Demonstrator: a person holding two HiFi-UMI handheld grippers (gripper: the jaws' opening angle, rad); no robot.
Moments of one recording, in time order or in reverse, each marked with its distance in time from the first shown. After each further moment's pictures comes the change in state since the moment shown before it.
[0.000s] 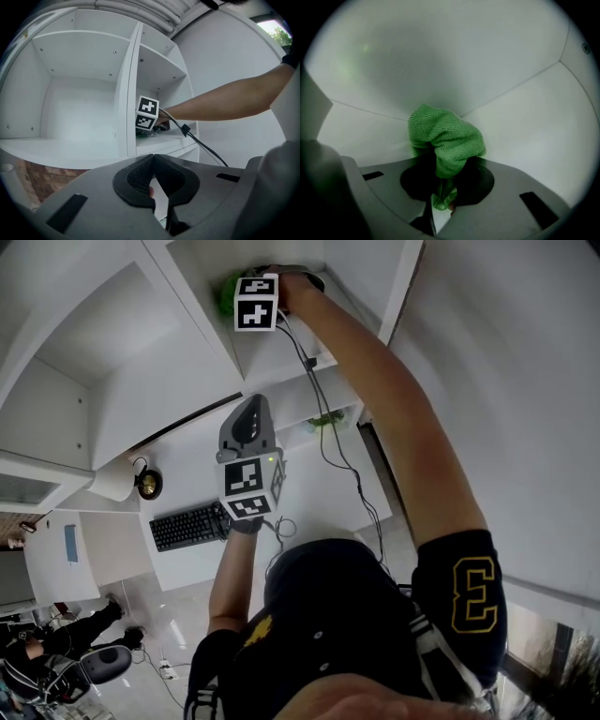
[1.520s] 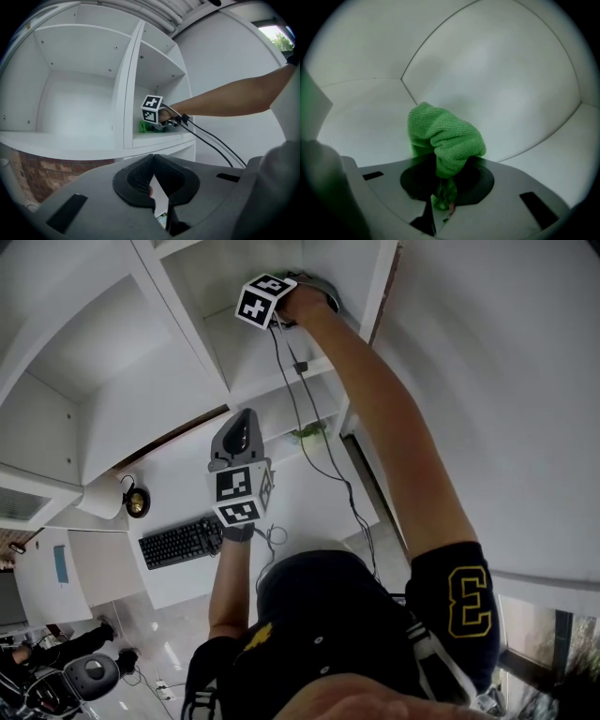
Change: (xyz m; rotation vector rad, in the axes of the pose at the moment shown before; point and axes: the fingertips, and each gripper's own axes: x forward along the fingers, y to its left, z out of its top) left arm 0.000 -0.004 -0.013 -0.019 0.009 -0.040; right arm -0.031 -0.022 -0.124 0.372 0.447 -0.126
